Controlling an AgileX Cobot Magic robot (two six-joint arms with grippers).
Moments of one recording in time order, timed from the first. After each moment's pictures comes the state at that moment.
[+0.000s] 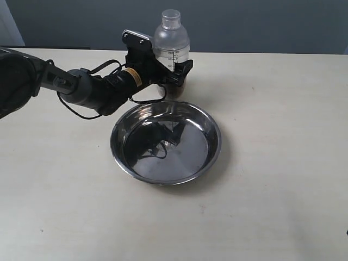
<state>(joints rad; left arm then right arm) -0.26 2.44 -1.48 0.39 -0.82 -0.36 0.19 0.00 0.00 0.07 0.32 -0.03</state>
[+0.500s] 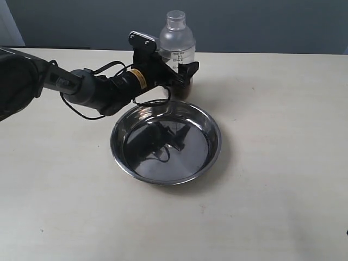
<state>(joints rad) -0.28 2.44 -1.48 0.48 -0.83 -0.48 0.19 0.00 0.00 0.07 0.32 -0.03</state>
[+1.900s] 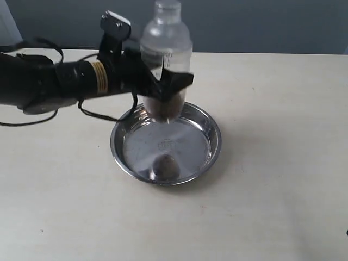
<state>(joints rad) -0.30 1.79 -0.92 0.84 -0.70 -0.74 0.19 0.00 0.00 0.07 0.32 -0.03</state>
